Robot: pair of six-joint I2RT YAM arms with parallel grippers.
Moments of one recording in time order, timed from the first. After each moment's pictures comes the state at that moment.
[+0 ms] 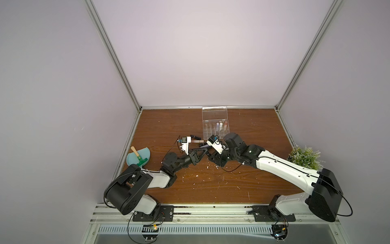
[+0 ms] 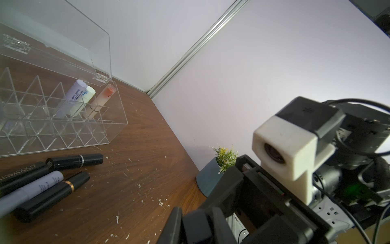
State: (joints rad) left arm -0.56 1.45 0.28 1.28 0.50 -0.88; right arm 0.83 1.37 1.03 -0.43 -0.21 0.05
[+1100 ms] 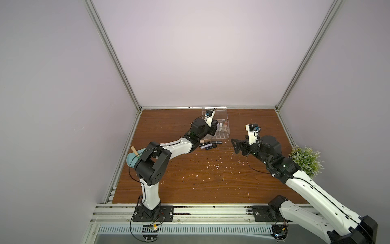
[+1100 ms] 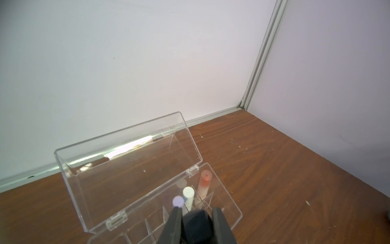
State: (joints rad) left arm -0.60 1.89 1.18 0.54 0.04 -0.08; right arm 0.56 0.91 0.79 -0.22 0.06 0.25
